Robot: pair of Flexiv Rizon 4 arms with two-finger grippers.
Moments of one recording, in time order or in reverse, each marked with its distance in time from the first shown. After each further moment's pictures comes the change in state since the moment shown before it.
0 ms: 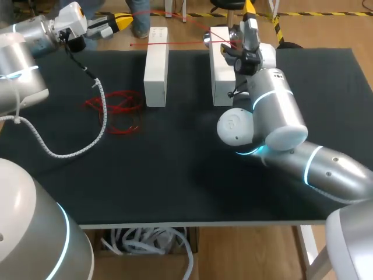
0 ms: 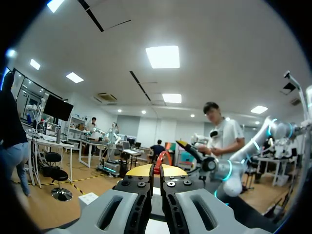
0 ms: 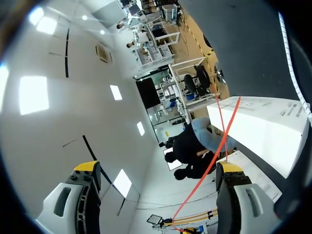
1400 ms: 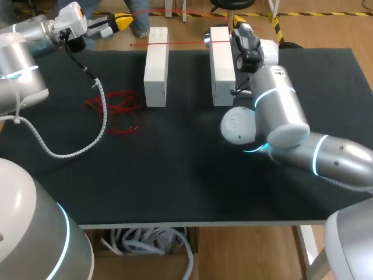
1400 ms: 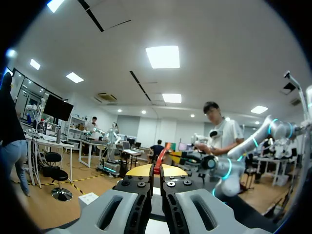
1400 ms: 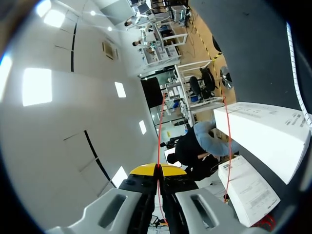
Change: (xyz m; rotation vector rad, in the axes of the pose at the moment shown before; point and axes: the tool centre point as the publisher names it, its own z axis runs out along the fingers) left arm 0.000 0.000 0.000 0.000 0.000 0.000; right arm 0.014 0.000 0.003 0.008 0.024 -0.061
